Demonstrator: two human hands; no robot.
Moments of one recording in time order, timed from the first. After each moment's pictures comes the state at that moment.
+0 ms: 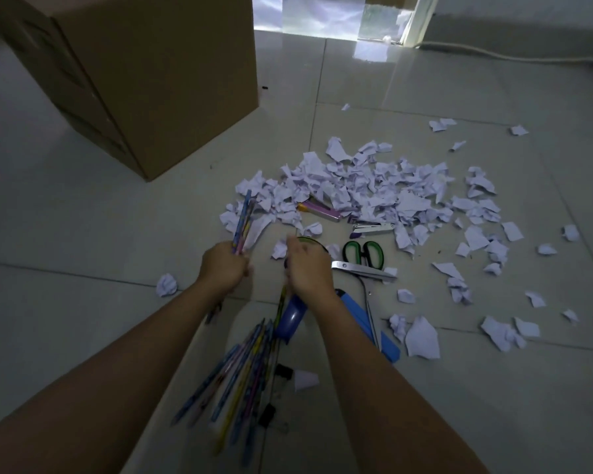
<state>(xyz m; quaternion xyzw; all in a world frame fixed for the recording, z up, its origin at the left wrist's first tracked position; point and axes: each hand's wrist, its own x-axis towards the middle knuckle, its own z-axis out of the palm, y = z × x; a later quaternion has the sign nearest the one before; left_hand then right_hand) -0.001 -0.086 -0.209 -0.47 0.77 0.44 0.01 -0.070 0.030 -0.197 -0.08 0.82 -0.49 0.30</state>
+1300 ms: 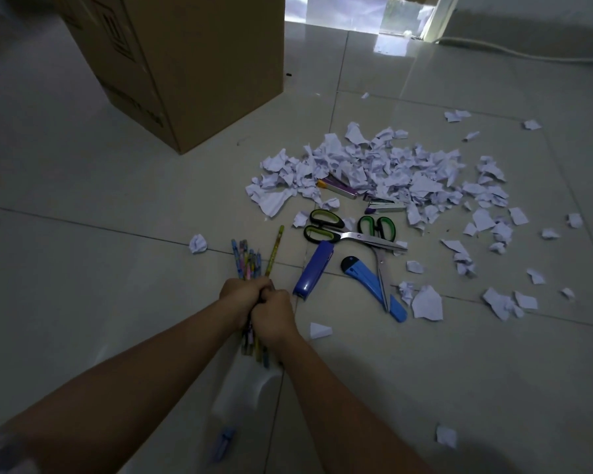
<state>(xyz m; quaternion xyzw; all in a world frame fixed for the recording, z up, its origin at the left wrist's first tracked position) 0.079 -0.032 -0.243 -0.61 0.49 0.62 0.03 0.069 0.035 -0.251 -0.10 0.81 -0.43 0.40</state>
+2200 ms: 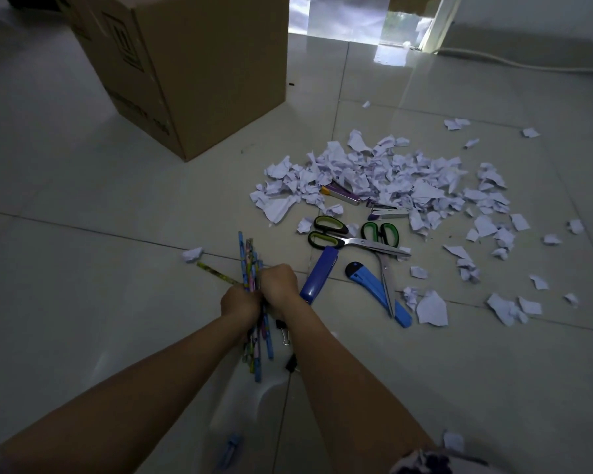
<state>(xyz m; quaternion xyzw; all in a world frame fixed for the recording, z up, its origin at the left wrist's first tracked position) 0.089 -0.030 -0.249 -0.58 0.64 0.51 0.00 0.026 0.000 -0.235 -0.08 0.81 -0.39 0.42</state>
